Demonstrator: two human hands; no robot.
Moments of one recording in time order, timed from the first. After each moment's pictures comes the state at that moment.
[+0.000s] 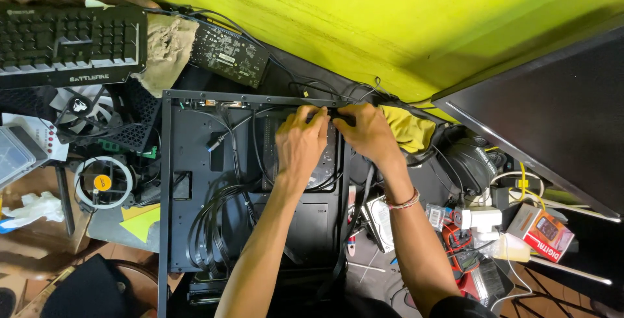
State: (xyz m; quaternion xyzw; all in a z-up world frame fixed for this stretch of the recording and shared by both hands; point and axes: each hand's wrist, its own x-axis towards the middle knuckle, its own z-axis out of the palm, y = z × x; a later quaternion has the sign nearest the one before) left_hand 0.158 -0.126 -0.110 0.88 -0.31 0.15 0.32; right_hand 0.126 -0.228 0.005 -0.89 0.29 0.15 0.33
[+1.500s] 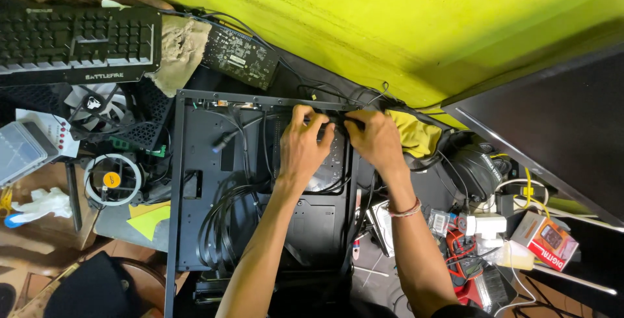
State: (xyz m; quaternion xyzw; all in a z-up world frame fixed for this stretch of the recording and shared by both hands) left_hand 0.162 -0.113 -0.123 0.85 -0.29 0.06 0.43; right_hand 0.112 -0.229 -0.036 -0.92 0.28 0.06 0.27
